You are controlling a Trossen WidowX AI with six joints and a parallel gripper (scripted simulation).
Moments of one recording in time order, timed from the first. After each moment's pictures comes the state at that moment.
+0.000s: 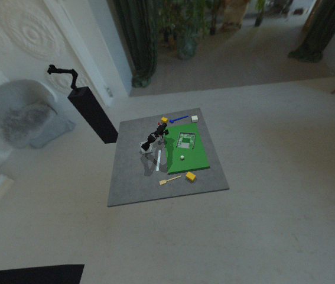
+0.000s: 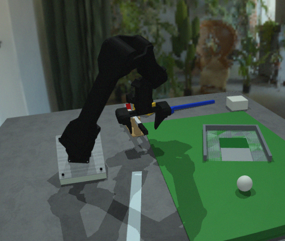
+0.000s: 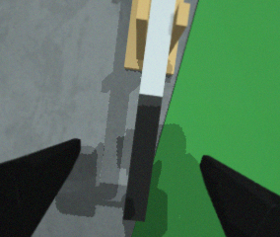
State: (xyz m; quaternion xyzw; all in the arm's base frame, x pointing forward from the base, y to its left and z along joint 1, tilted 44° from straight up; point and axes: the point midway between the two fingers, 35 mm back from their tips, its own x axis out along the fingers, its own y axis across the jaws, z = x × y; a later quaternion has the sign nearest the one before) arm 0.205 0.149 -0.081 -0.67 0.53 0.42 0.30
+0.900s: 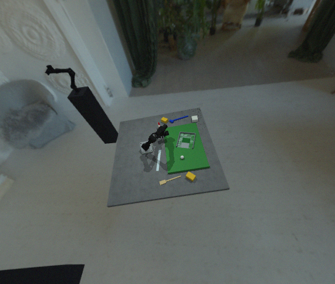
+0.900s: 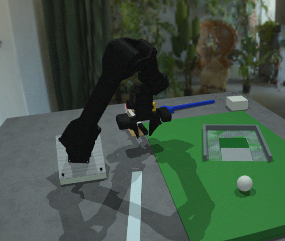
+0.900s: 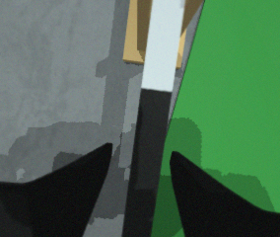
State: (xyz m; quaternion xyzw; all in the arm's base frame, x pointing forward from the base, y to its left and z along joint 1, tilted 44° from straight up) arm 0.208 0.134 -0.096 -0.67 0.53 0.42 0.30
